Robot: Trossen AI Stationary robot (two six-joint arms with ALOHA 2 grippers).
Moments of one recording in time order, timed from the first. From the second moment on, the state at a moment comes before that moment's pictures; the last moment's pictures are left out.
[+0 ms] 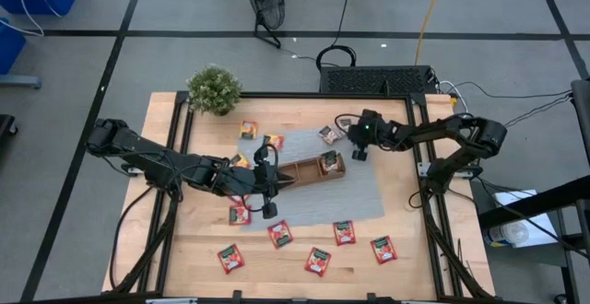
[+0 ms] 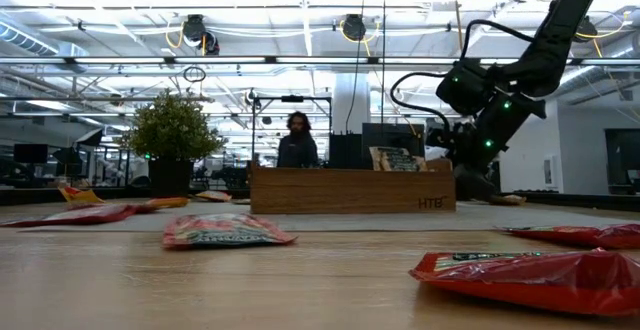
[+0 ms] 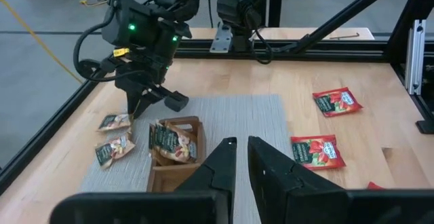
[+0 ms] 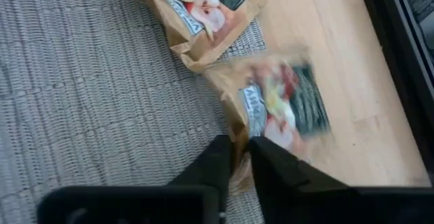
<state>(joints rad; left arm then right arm) -0.30 1.42 1.09 -0.10 -0.45 -0.13 -0.59 1.53 0.45 0.25 0.13 -0.51</state>
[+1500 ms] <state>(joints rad) -0.23 1.44 1.09 0.10 -0.45 -0.25 0.28 1.53 0.40 0.92 0.99 -1.23</state>
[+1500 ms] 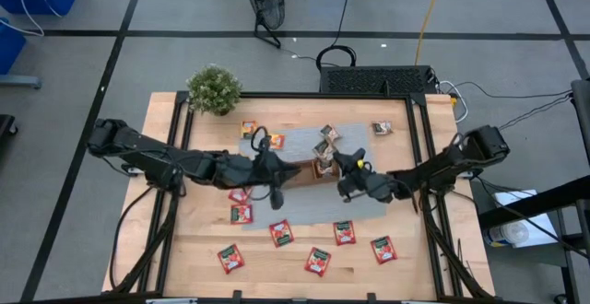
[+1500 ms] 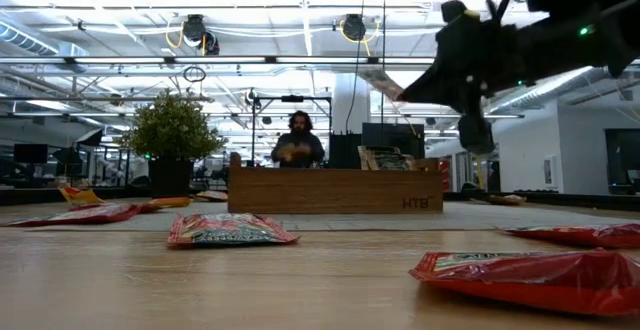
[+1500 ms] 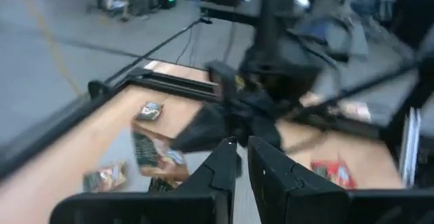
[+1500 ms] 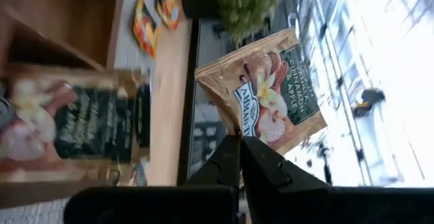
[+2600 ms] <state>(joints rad) 0.07 1.65 1.09 0.18 -0.05 -0.60 0.32 1.53 0.40 0.92 0.96 -1.22</state>
